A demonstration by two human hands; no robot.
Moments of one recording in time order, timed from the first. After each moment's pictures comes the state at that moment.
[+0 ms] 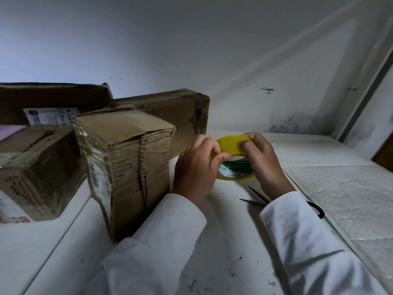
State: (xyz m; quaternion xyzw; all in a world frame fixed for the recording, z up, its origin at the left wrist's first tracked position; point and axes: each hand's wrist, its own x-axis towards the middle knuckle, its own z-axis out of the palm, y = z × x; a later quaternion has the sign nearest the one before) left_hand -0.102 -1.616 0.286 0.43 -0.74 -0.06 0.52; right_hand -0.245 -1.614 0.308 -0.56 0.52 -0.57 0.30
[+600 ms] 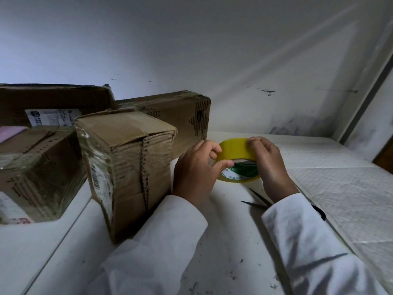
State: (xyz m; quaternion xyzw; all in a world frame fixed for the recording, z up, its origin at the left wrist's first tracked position) left_hand -0.100 -1.612 0.291 0.47 -0.72 -0.12 0.49; right_hand -0.246 -1.611 0.313 -0.50 0.54 -0.60 0.31
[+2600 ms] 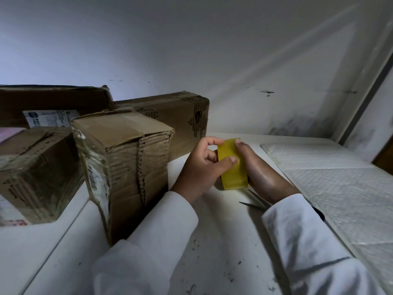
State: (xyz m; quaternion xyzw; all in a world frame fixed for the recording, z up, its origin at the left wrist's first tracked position) left_hand -0.108 -1.616 0.297 0.36 -0.63 -0.45 0.52; right_hand -0.231 -1.604 0.325 -0.54 0.55 -0.42 0.47
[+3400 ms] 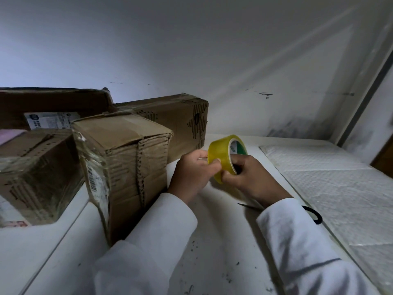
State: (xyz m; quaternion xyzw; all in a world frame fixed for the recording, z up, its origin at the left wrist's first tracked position) left_hand -0.097 -1.612 0.302 0.50 -0.61 -0.39 0.47; right_hand -0.242 -1.598 0.306 -0.73 0.49 -0.39 0.26
